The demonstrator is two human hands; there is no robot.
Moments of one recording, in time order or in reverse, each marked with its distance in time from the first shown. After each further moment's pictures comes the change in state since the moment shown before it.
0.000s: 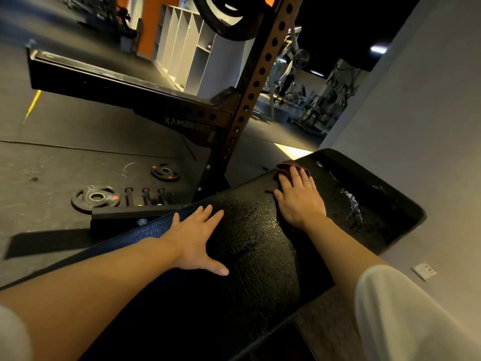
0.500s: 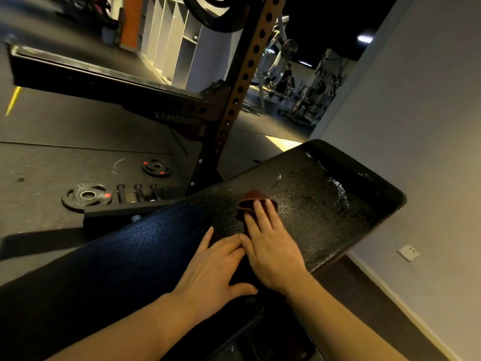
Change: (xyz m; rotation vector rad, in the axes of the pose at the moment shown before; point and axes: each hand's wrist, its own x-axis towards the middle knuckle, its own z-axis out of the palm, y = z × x) left_hand -0.039 0.054 0.056 0.006 0.412 0.315; right_hand -0.118 -0.060 0.014 -0.087 0.008 -0.326
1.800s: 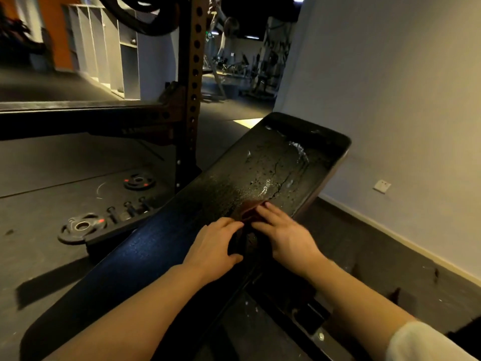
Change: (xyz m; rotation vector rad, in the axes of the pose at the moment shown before) left_hand -0.020 0.017 -0.036 -0.065 -0.186 -0.044; right_hand -0.093 -0.009 -0.005 0.353 0.163 0.172
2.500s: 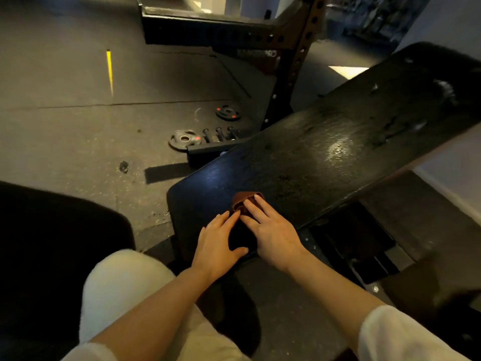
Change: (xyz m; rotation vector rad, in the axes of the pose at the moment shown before) left_hand -0.232 -0.083 0.059 -0.202 0.053 -0.607; right_hand -0.039 -0.222 0.098 0.008 -0.292 -0.337
